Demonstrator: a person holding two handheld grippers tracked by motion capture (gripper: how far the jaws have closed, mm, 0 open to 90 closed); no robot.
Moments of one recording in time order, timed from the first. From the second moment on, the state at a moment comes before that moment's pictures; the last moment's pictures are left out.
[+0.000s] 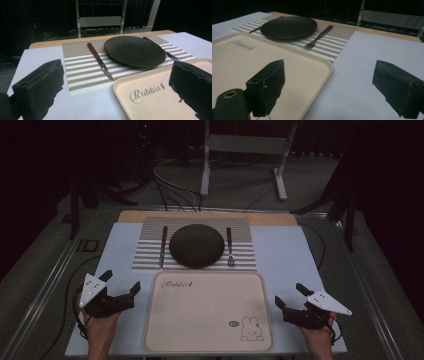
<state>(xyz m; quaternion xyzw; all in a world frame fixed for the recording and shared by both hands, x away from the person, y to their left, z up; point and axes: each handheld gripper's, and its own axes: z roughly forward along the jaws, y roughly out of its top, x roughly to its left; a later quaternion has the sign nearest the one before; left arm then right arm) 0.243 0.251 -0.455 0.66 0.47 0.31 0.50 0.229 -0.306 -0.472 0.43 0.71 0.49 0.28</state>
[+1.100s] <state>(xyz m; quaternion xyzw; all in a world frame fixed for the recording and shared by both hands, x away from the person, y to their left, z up) 0.246 0.249 -0.460 0.66 0.48 0.30 0.49 0.253 -0.273 -0.441 0.43 0.72 0.47 0.29</state>
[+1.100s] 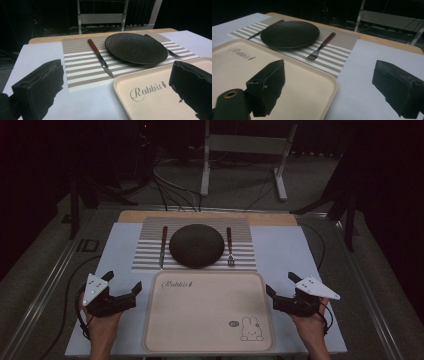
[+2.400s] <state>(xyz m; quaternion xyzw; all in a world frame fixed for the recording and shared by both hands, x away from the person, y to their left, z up) 0.246 0.248 -0.461 0.66 0.48 0.31 0.49 0.342 -0.225 -0.417 0.47 0.73 0.44 0.24</state>
